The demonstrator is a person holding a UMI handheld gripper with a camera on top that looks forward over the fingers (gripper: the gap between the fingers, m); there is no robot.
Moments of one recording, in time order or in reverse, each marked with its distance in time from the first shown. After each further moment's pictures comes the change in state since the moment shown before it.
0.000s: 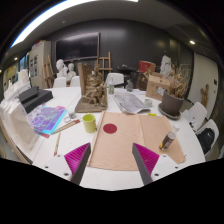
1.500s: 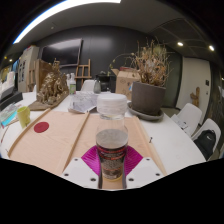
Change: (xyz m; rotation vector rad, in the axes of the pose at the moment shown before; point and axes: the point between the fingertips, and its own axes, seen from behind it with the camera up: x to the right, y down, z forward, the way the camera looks) arm 0.310 0.055 0.226 0.171 0.135 0.004
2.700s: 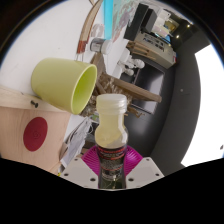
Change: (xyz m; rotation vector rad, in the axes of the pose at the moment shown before) arm -0.349 -0.212 0.081 0.390 0.377 -1.822
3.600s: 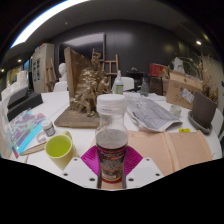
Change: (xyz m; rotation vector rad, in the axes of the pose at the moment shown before) arm -0.117 -0.023 -0.041 -0.215 -0.588 1.863
